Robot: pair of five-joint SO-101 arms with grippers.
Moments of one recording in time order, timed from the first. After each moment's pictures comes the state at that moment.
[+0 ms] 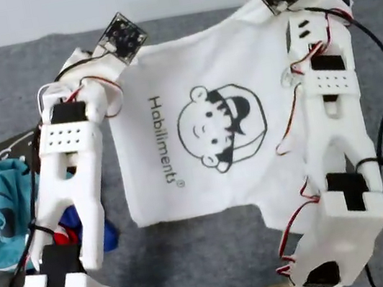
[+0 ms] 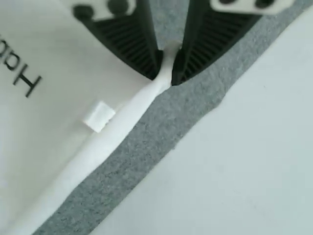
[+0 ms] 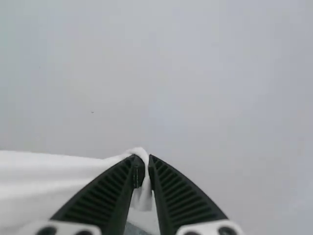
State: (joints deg) left arm 0.6 4.5 4.5 39.9 -34.2; right arm 6.7 17.4 -7.3 -5.5 44.4
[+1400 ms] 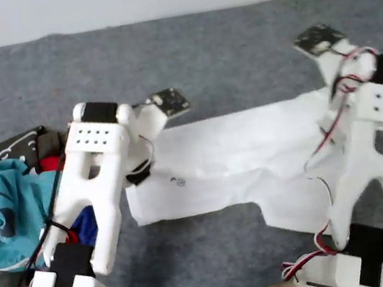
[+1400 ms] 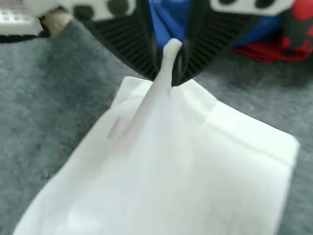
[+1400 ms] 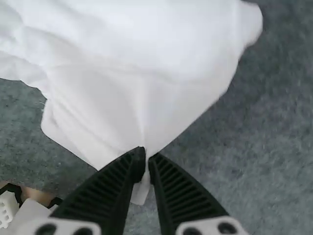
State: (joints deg) left arm 9.3 4.9 7.3 95.9 -34.0; right arm 18.1 -8.4 -5.8 100.3 44.4
